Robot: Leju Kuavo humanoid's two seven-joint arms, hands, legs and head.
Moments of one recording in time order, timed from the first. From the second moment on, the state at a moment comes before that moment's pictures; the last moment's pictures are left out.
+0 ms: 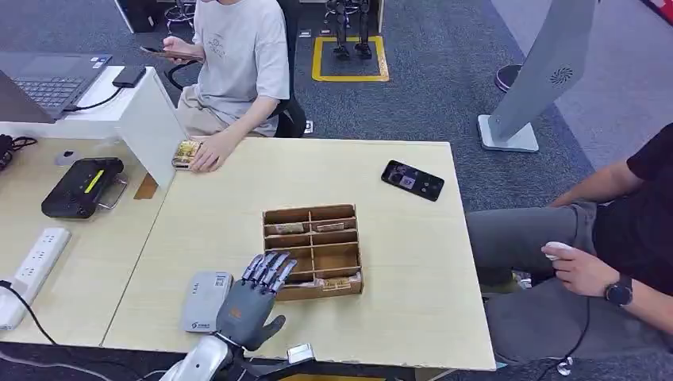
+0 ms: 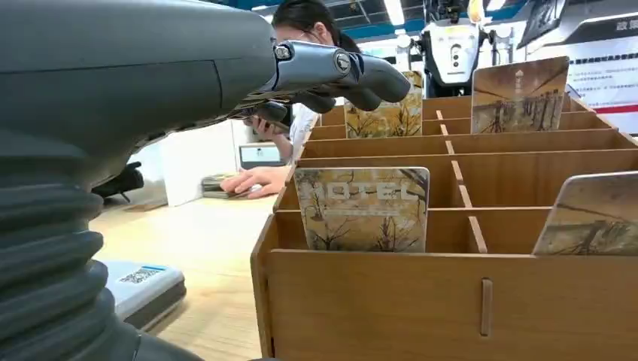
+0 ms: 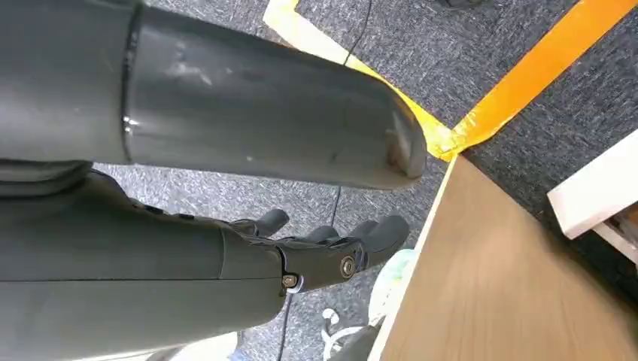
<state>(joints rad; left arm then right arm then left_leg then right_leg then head) -0.05 0.10 -0.58 -1.37 -1.30 0.44 0.06 0.08 0.03 0.30 -0.65 0.70 -0.20 0.18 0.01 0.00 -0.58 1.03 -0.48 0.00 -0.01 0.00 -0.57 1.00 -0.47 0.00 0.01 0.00</state>
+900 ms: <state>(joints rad) -0.06 0.08 -0.58 -1.36 -1.24 0.44 0.03 0.07 0.03 0.30 -0.64 0.69 -0.21 0.17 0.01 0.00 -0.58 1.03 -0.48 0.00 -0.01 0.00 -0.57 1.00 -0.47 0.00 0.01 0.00</state>
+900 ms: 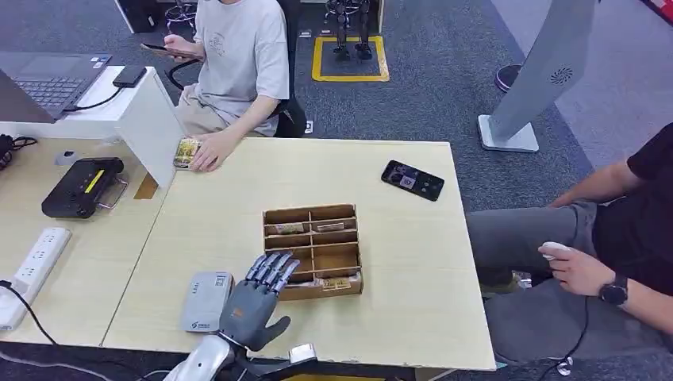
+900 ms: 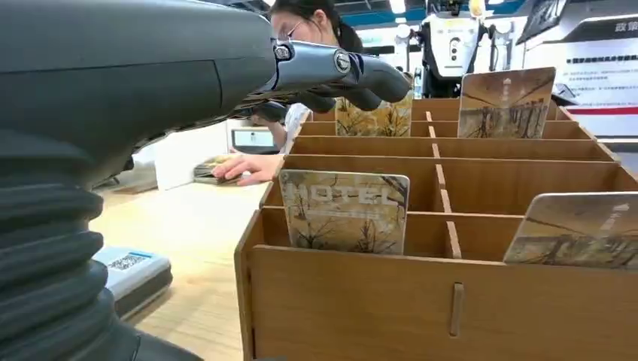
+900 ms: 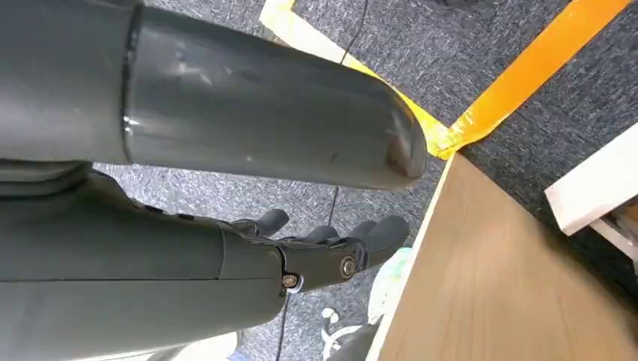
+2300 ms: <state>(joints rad) -0.08 0.08 -0.58 -1.33 -1.21 0.43 0.02 0.06 0.03 0.32 -0.63 0.68 -0.21 0.17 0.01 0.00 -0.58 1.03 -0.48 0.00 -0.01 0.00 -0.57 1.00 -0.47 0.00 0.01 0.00</state>
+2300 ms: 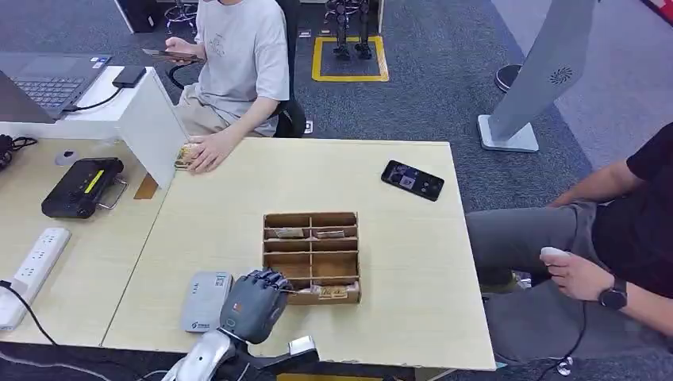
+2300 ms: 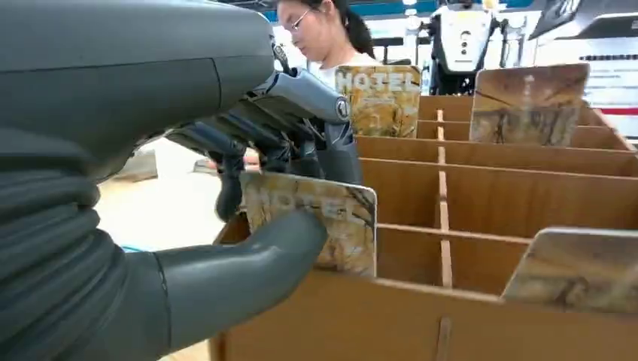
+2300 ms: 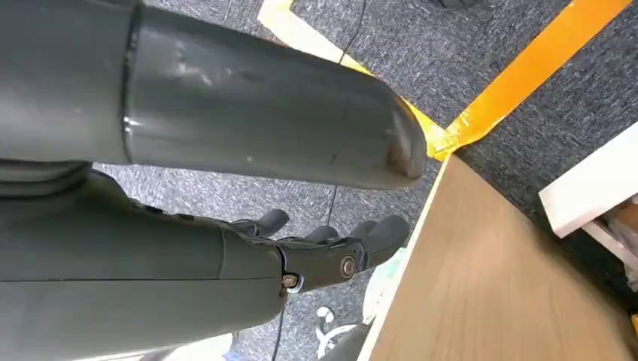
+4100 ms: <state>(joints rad) -0.05 0.27 -0.37 -1.74 -0.72 0.20 -0.17 0.12 0.02 0.32 -0.69 0.67 -0.23 0.17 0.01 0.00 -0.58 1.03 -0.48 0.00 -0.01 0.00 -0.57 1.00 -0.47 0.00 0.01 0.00</state>
